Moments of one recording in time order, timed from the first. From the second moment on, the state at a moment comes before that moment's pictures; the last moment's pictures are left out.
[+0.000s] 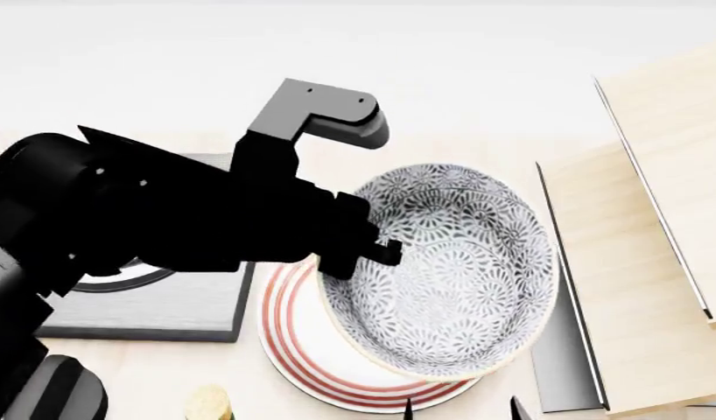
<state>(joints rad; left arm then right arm) -1.49 0.00 0.99 -0.88 -1.24 -0.94 0.00 -0.01 0.38 -0.42 -0.11 0.36 -0.22 0.32</state>
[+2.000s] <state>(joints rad) -1.49 0.00 1.62 -1.08 -1.91 -0.40 -0.18 0.00 0.38 -0.45 -0.07 0.36 -0.23 0.32</state>
